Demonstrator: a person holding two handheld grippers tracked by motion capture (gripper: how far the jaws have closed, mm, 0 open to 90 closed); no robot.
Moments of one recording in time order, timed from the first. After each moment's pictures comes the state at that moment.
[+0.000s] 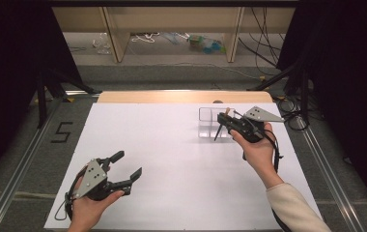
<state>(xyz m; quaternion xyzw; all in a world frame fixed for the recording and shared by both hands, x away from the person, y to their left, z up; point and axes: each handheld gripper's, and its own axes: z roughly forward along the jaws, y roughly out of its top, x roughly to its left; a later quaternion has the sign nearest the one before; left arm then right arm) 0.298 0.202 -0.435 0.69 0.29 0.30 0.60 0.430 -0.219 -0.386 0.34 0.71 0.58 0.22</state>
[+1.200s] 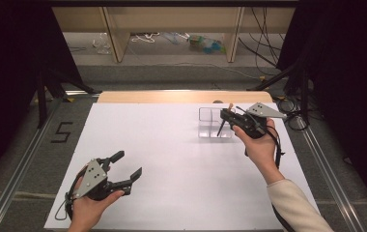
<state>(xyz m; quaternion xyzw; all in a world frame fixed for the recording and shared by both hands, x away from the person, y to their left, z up) 0.298 0.201 -0.436 0.69 0.29 0.29 0.60 0.438 -0.224 -0.379 0.36 0.70 0.57 0.22</state>
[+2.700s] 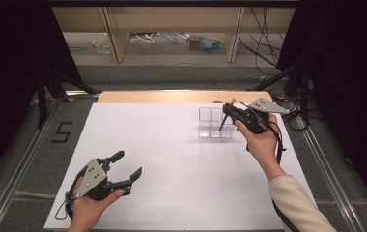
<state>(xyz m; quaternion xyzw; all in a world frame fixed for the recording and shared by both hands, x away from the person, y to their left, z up) 0.298 0.202 -0.436 0.69 0.29 0.30 0.60 0.447 -0.229 -0.372 0.36 0.69 0.58 0.24</state>
